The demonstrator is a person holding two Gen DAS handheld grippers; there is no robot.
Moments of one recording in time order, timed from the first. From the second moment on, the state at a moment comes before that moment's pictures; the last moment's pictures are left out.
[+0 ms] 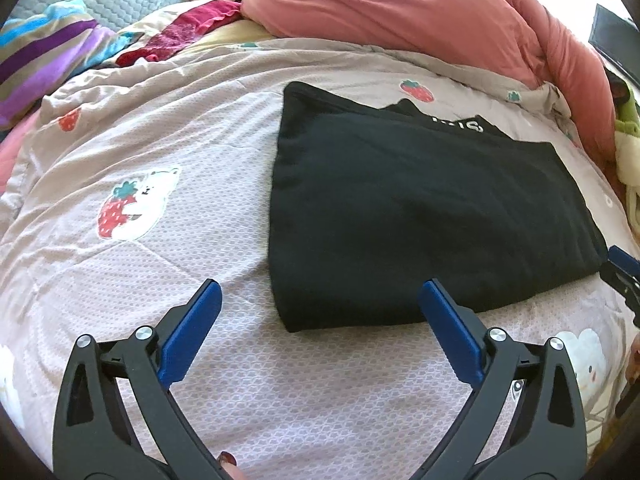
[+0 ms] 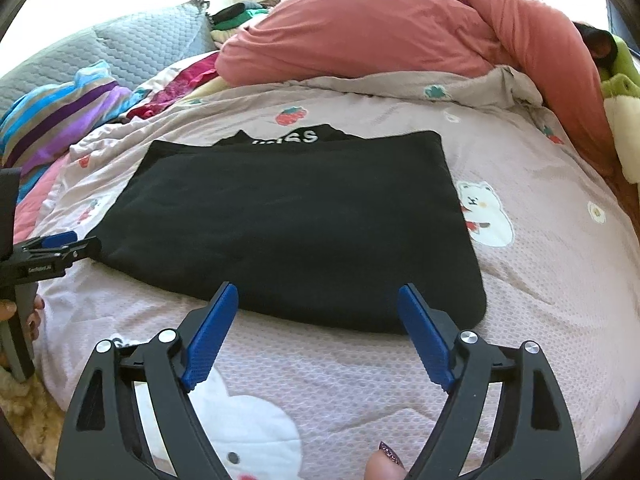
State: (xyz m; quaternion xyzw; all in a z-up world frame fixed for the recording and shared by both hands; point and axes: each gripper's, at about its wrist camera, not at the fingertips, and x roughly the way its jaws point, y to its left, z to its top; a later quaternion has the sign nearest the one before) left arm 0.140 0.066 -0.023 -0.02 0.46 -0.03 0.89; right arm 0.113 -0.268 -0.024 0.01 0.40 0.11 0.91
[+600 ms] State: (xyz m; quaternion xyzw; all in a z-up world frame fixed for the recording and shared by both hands) left arm 0.140 0.088 -0.010 -0.05 0.44 -0.01 0.90; right arm 0.111 -0.206 -0.014 -0.02 0.38 0.18 0.91
